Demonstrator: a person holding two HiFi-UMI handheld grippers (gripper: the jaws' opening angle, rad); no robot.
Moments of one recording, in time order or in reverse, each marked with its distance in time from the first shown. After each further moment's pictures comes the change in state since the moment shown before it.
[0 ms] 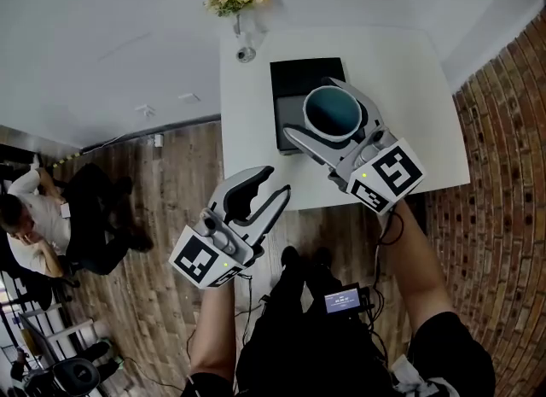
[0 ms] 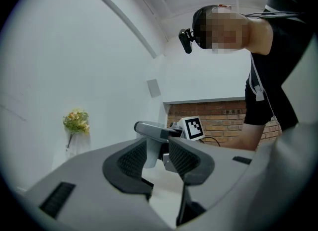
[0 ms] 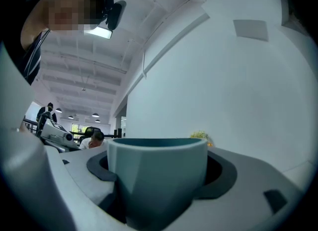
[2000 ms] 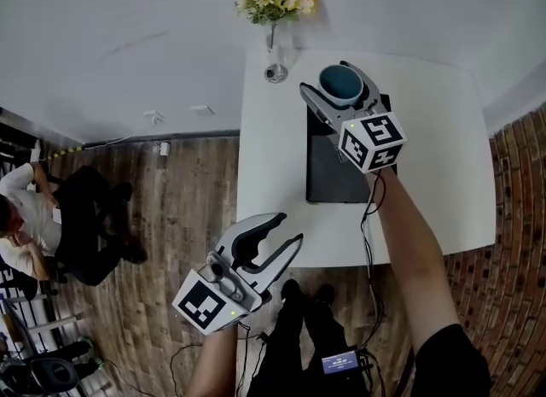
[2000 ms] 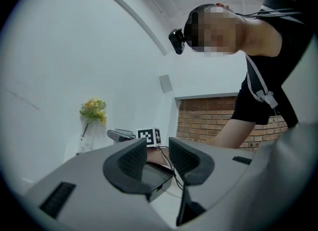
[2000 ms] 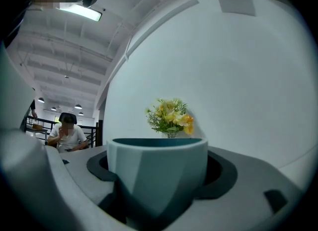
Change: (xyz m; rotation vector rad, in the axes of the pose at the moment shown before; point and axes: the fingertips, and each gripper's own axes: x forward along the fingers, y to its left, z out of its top) left arm -0.007 0.077 -0.053 -0.053 -0.014 0.107; right arm 0.150 -0.152 -0.143 -0.004 0.056 -0.177
